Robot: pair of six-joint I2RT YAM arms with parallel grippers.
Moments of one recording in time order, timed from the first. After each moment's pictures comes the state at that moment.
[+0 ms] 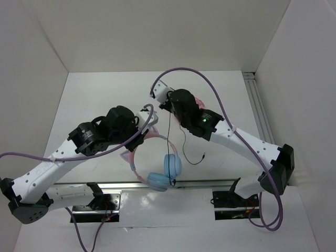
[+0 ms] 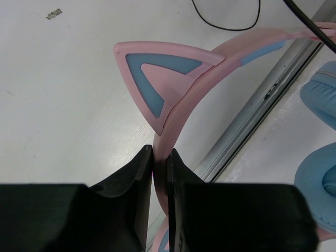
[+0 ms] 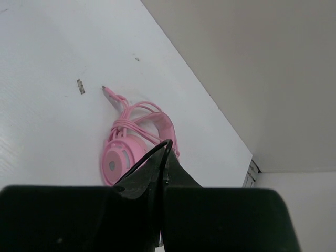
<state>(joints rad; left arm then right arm) -0.83 1.09 1.30 -0.98 0.01 0.08 0.91 1.43 1.37 -0.28 0.53 -0.55</state>
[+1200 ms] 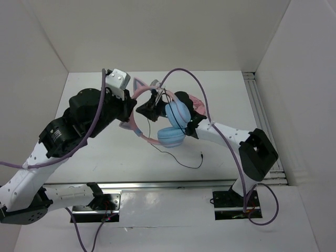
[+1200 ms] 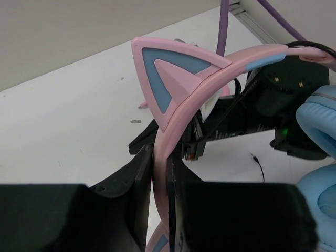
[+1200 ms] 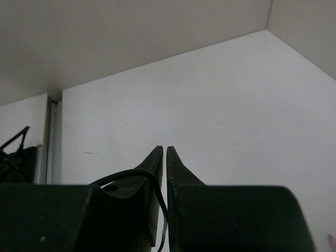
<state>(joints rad) -0.83 1.07 1.61 -0.77 -0.32 -0.11 0.77 1.62 1.15 0.48 -0.44 0.08</state>
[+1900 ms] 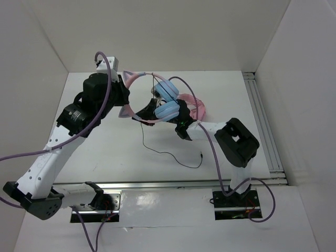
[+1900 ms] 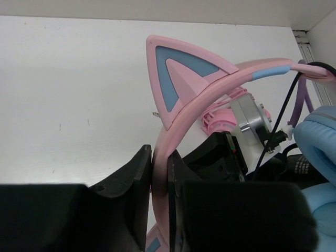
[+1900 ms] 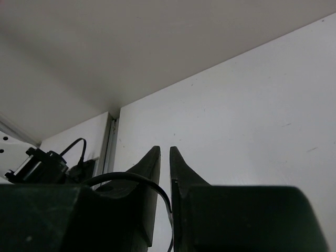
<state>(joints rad) -0.53 1.20 1.56 -0.71 -0.32 -0.36 0.74 1.85 1.07 0.96 -0.62 0.46</state>
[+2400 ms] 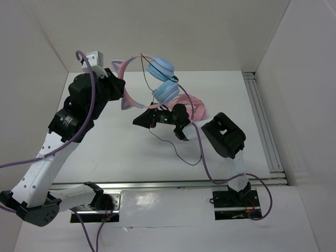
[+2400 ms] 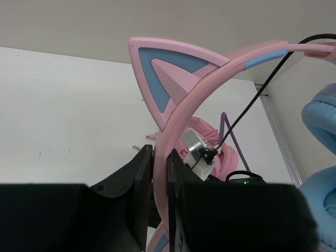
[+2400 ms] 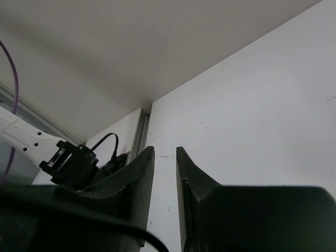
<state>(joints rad) -0.50 1.13 1.51 -0.55 -0.31 -0.43 0.70 2.06 1.08 1.25 -0.75 0.76</state>
